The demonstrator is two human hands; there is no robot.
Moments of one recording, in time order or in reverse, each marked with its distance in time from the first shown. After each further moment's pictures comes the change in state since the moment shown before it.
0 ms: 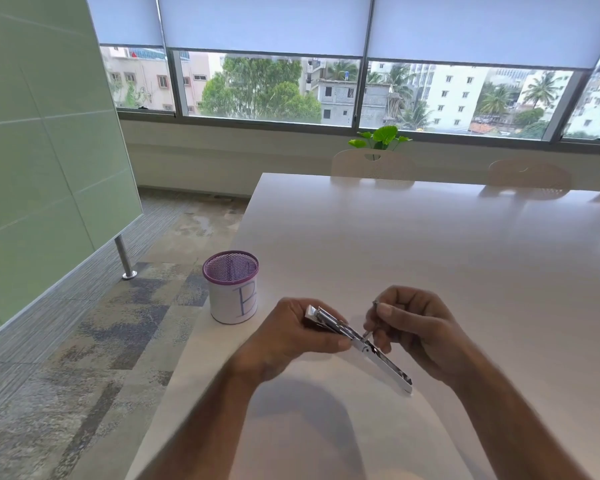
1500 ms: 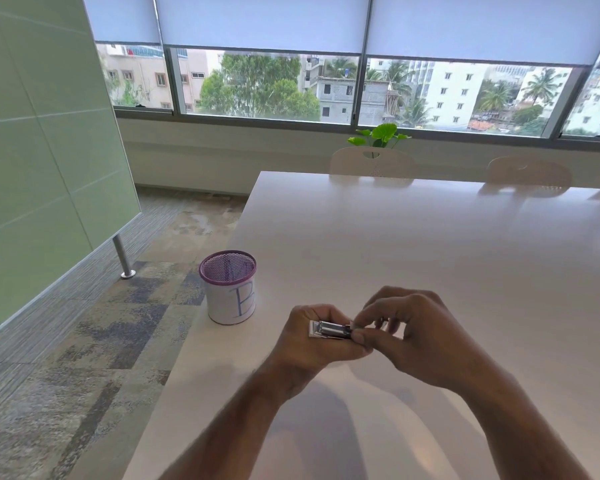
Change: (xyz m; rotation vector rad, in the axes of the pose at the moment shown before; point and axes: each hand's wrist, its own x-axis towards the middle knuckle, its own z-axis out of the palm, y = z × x) left_hand 0.000 -0.005 0.036 -0.058 0.123 0.100; right_hand -0.014 -0.029 0.026 -1.180 0.067 -0.265
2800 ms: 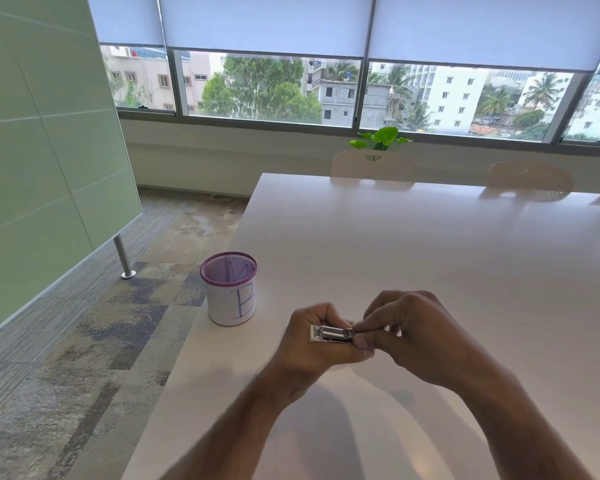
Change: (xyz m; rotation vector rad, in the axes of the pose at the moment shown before) left_hand 0.000 -0.004 0.002 -0.056 0.032 0.000; right_hand 0.007 -0.004 -0.003 -0.037 -0.110 0.127
